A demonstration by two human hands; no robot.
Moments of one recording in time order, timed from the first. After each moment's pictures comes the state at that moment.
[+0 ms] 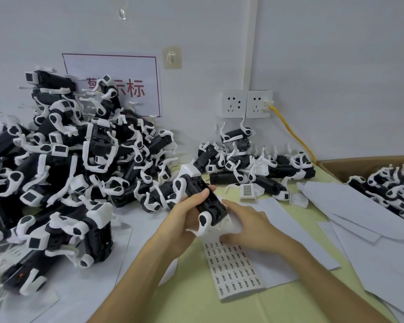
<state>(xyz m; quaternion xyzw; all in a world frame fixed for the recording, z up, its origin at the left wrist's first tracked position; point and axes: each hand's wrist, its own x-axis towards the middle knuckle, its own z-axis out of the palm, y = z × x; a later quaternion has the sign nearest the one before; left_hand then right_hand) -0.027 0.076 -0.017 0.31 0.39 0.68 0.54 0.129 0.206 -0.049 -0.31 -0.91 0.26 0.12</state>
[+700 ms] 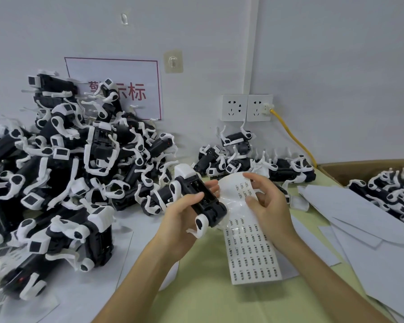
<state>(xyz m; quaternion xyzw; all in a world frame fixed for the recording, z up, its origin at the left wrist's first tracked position) -0.029 0.077 -0.014 0.35 0.33 0.70 0.53 0.137 0.205 -0.032 -0.24 -0.71 0.42 0.51</state>
